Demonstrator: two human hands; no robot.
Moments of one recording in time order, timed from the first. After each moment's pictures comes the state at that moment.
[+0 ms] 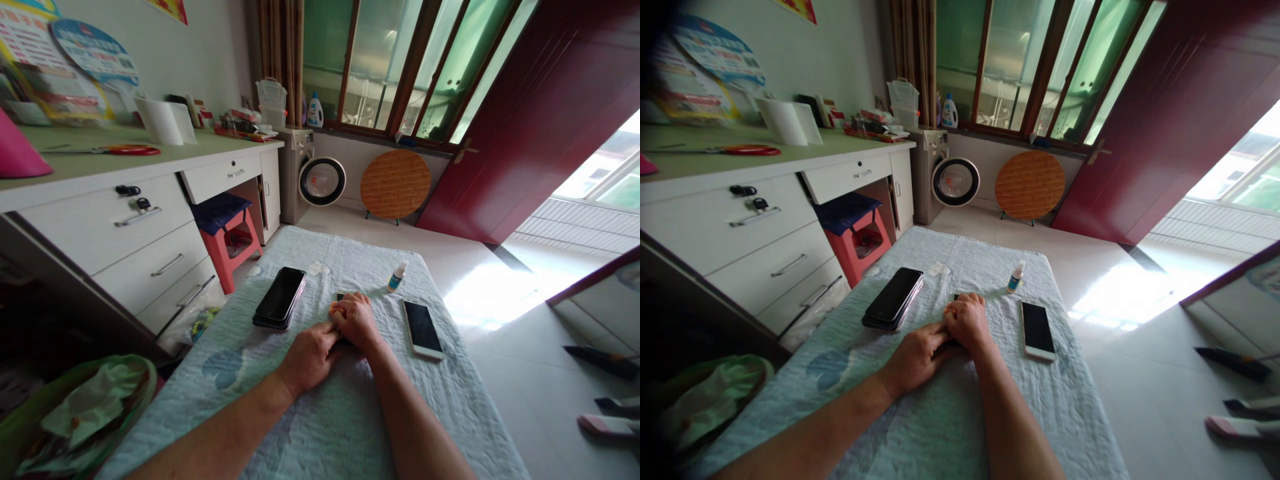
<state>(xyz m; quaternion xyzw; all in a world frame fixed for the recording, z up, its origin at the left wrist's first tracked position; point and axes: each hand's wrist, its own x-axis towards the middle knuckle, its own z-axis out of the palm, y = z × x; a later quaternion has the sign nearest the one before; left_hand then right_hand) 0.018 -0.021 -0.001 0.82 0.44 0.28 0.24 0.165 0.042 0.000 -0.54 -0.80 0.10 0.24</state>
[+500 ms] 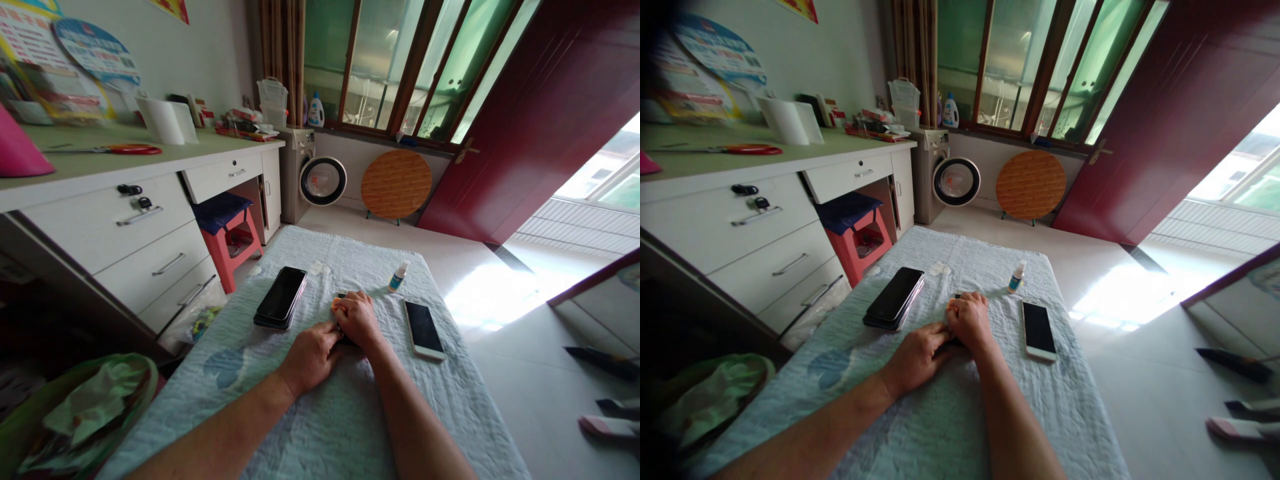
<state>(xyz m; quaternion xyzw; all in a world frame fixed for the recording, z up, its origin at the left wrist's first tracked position) 0.018 -0.021 -0.004 0.82 0.44 0.28 0.23 0.165 0.044 -0.001 -0.55 -0.80 0.08 0.23</state>
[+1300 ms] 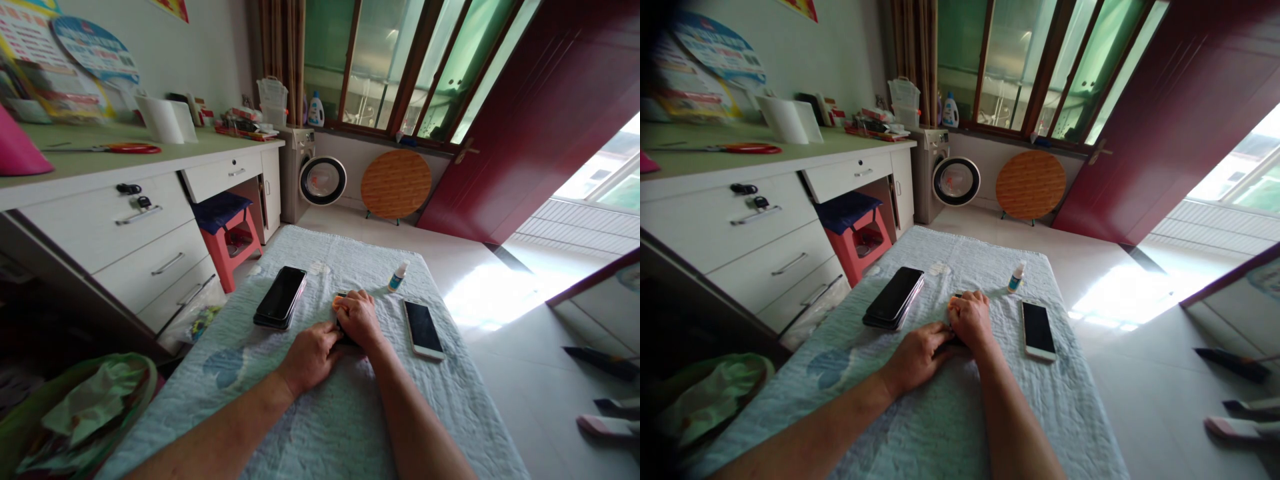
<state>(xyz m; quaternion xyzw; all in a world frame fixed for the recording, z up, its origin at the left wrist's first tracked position) 0.018 -0.021 -0.003 0.82 0.45 0.27 0.23 0.168 0.043 0.000 -0.56 -0.79 0.08 0.23</state>
